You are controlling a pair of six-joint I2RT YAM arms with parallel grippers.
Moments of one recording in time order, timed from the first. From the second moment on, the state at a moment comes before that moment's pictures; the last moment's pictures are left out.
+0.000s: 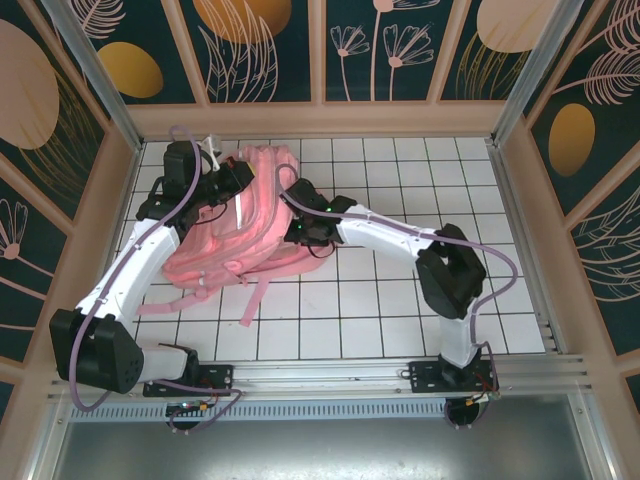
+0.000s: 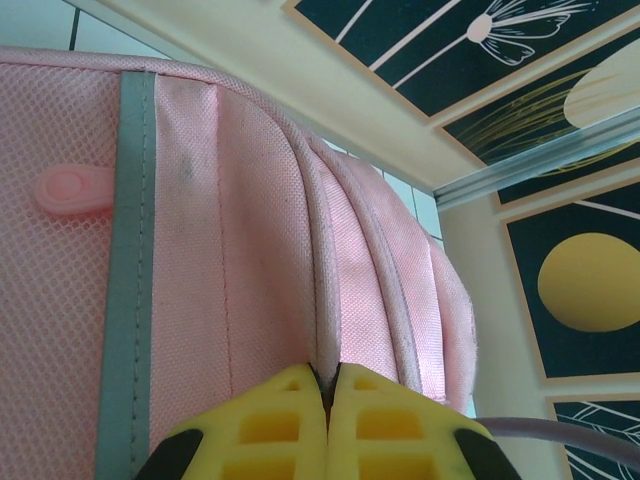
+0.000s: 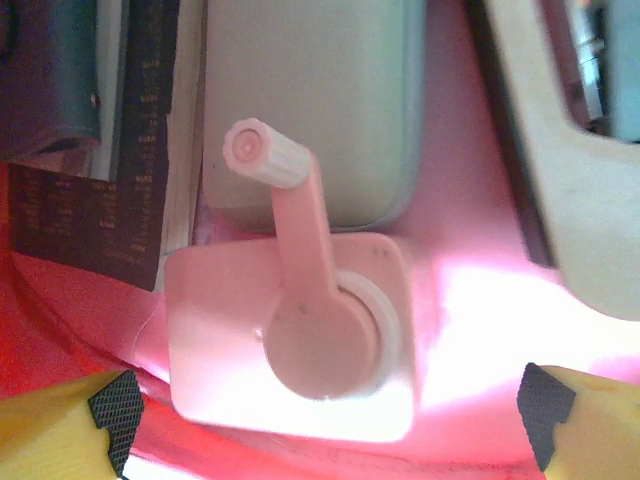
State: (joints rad) left arm -0.23 1.33 1.15 -0.28 0.41 -0.77; right arm 0.88 1.90 1.51 -0.56 -0.06 0.72
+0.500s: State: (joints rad) left arm -0.23 1.33 1.14 -0.27 0.42 -0.76; right arm 0.61 1.71 1.29 -0.53 -0.03 0.67
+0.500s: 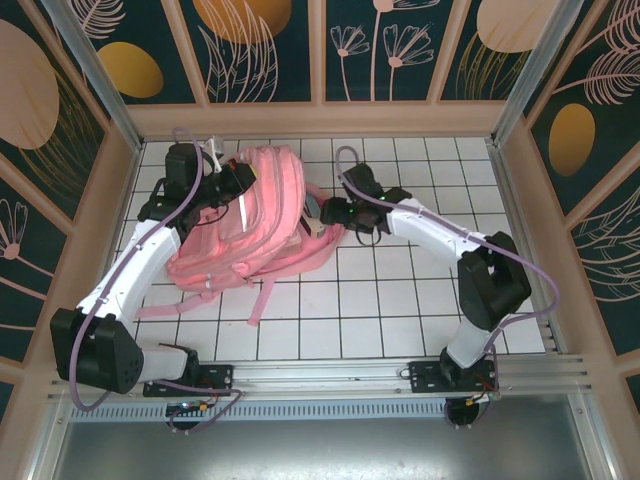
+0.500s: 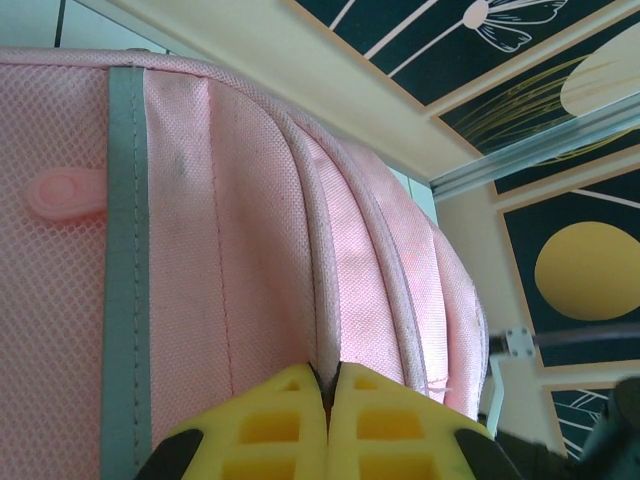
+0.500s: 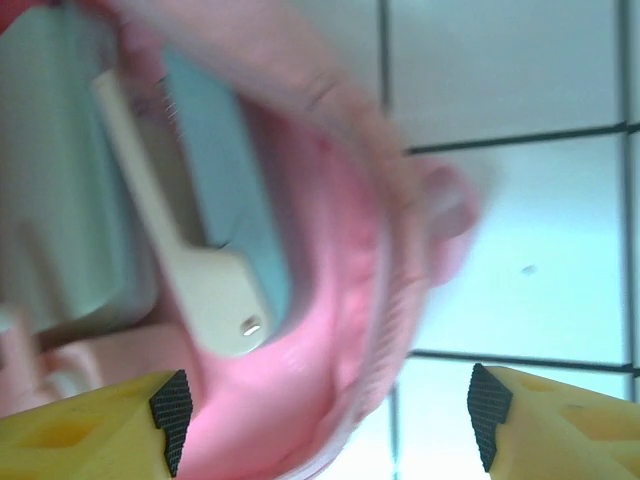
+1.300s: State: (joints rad) left arm -0.24 1.48 1.21 -0.28 0.48 -0.72; right arm 0.52 1.95 1.33 -0.43 -0.11 0.59
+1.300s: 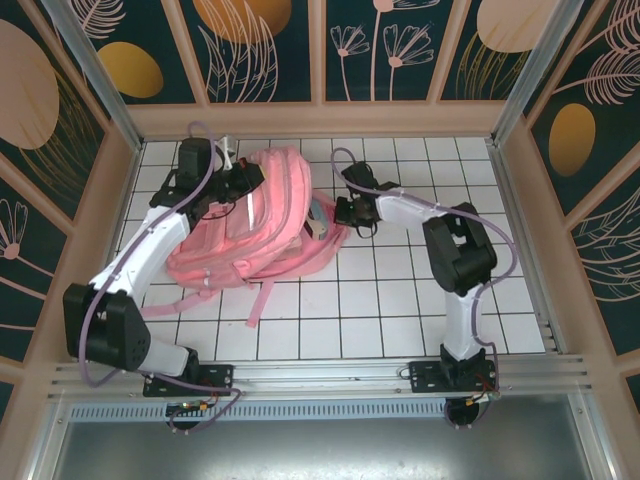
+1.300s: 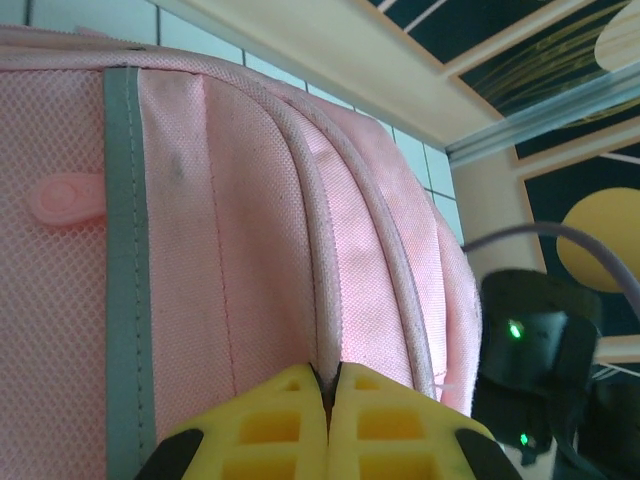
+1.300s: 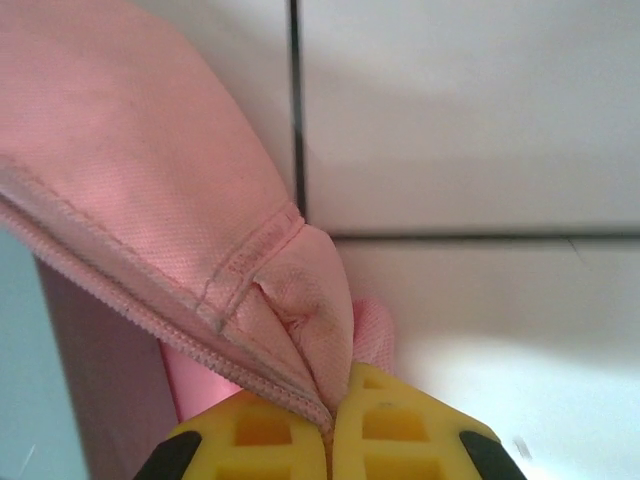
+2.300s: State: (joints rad) left arm -0.37 1.76 1.43 -0.41 0.43 -0.44; right arm 0.98 1.82 1.18 -0.43 0.12 0.95
